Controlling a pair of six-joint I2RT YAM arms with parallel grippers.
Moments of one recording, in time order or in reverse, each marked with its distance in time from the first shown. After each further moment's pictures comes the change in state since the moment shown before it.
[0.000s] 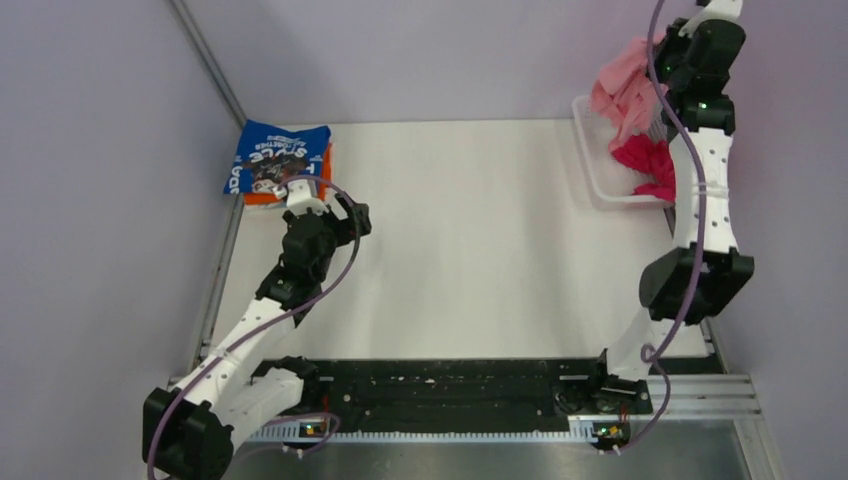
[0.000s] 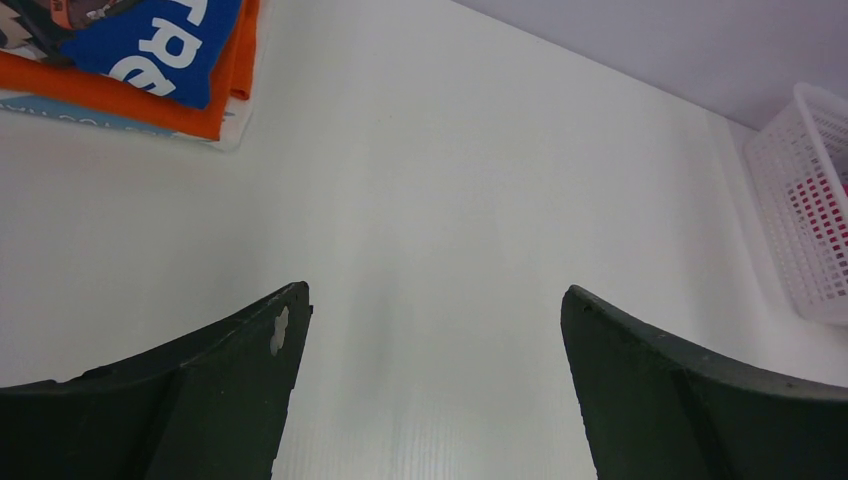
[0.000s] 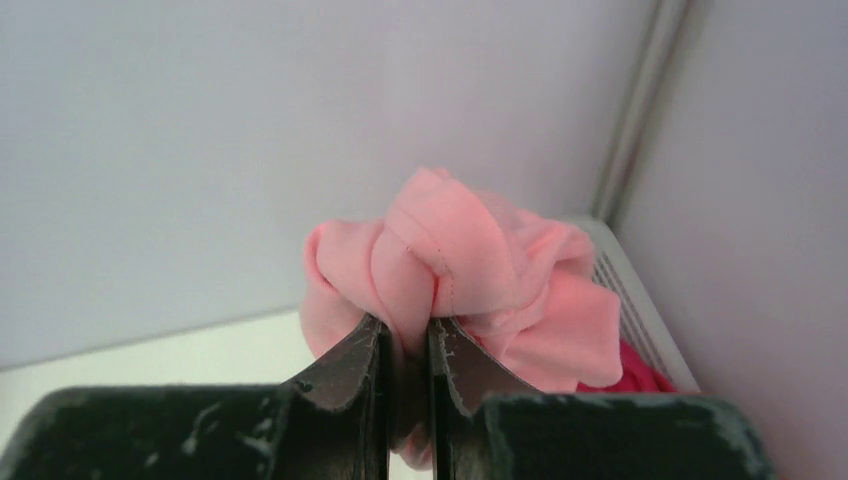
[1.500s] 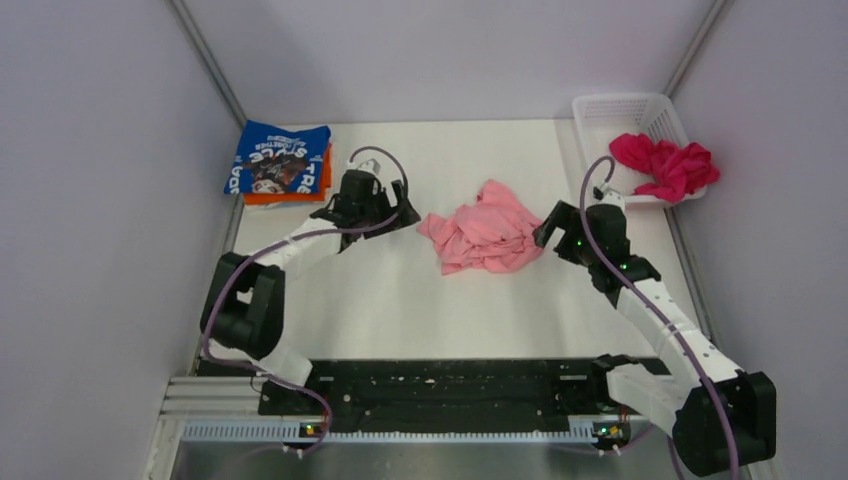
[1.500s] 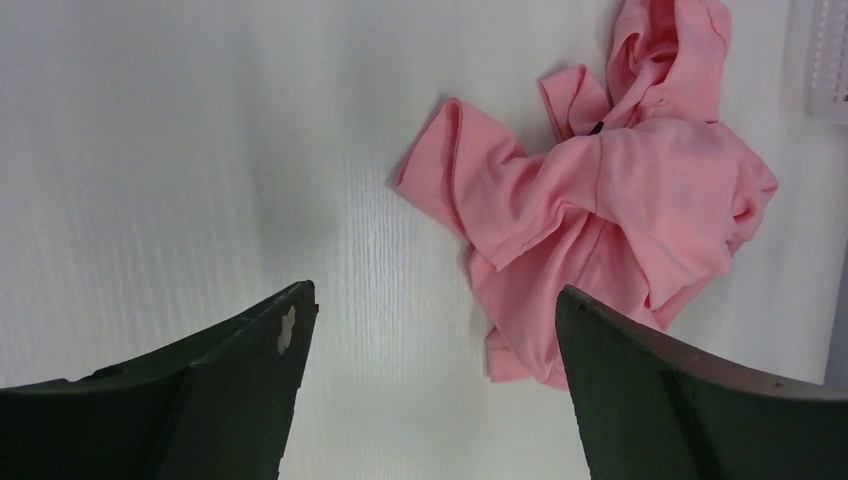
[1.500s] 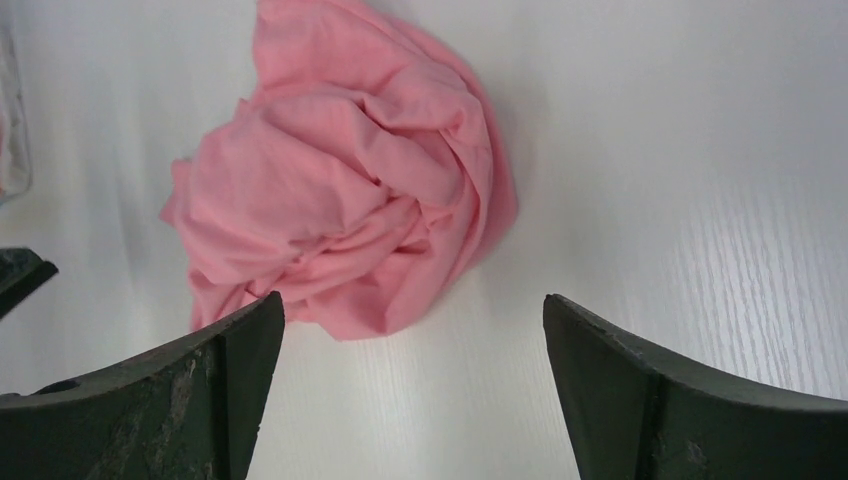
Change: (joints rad) left arm 0.000 0.596 0.330 -0.179 0.426 -0.126; right arm 0.394 -0.845 -1.324 0.086 0.041 0.462
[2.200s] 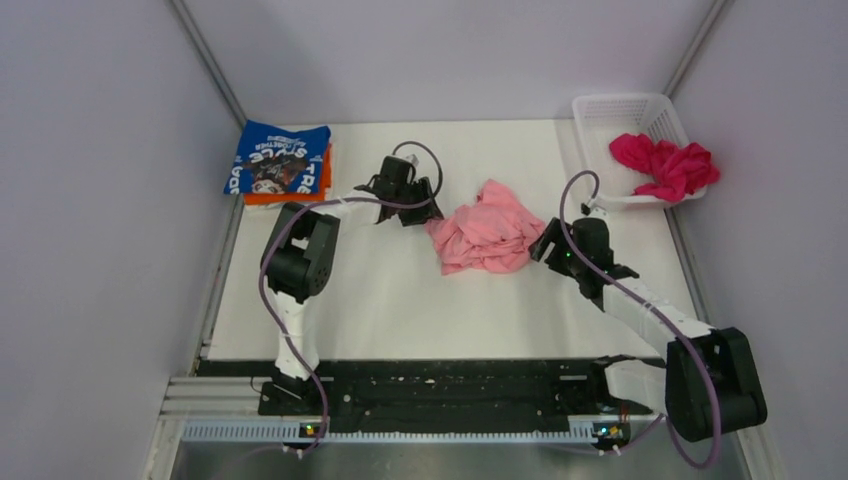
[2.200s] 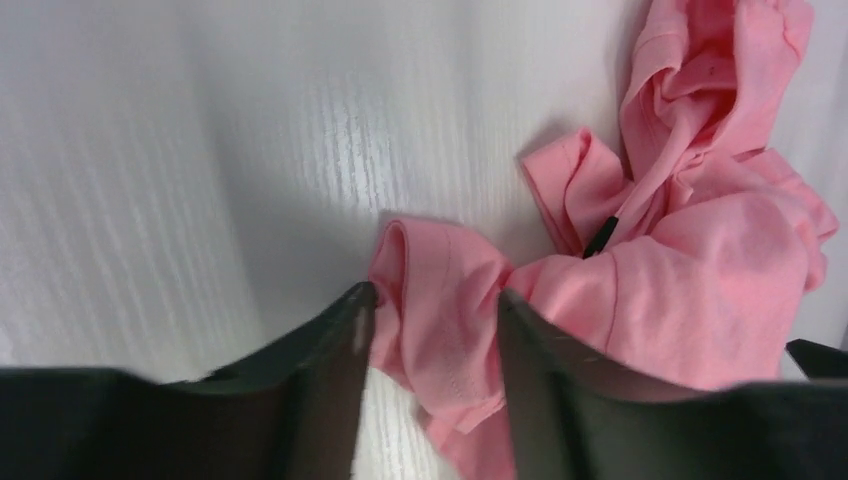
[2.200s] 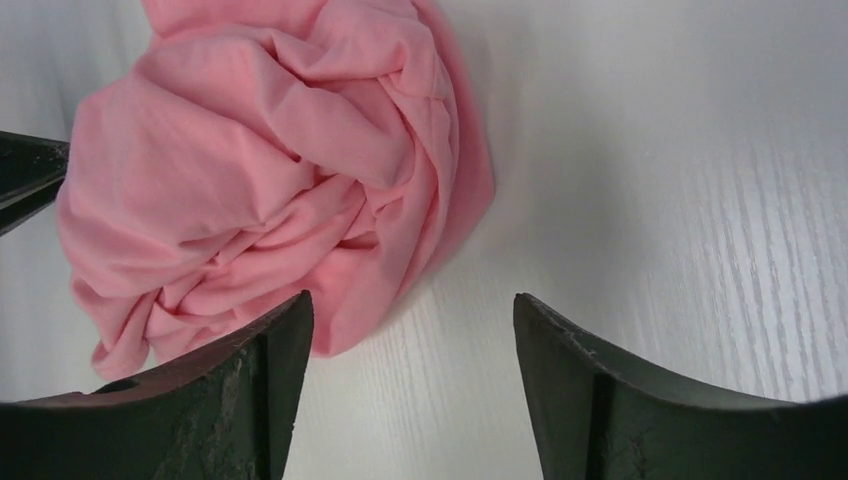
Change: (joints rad) left arm -0.048 0.523 0.401 -0.012 0.138 0.017; right arm 0.000 0.124 -0.206 0.249 -0.024 0.039
